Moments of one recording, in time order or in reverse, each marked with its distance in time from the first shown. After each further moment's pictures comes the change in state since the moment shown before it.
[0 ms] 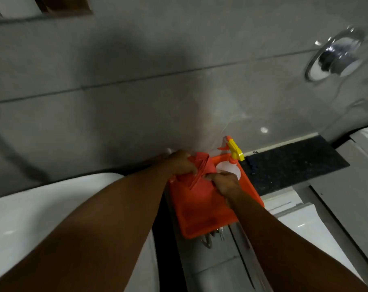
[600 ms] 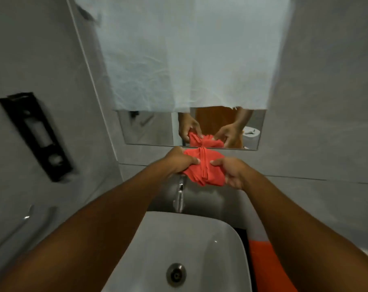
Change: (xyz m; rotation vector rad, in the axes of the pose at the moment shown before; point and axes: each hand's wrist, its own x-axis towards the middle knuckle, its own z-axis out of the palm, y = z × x) left_hand -0.342 -0.081 -0.284 -0.522 0.729 0.004; right_hand -0.281 -0.252 0.177 0.035 -0.631 -0.336
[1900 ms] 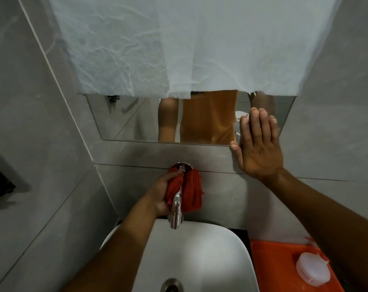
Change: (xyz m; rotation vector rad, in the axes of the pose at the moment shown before) left_hand 0.054 -0.117 0.032 -0.995 -0.505 -0.349; right_hand 0.094 0.001 -0.072 -1.604 1.030 -1.565
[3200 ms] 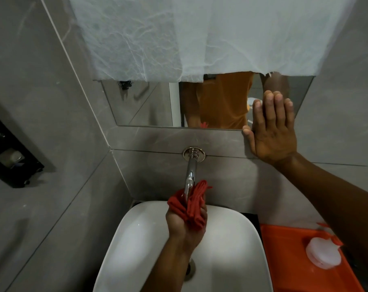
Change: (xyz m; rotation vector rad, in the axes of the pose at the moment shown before) left_hand -0.050 -0.112 0.009 -0.682 0.091 0.194; right_hand -0.004 0.002 0.010 -0.012 0.080 0.009
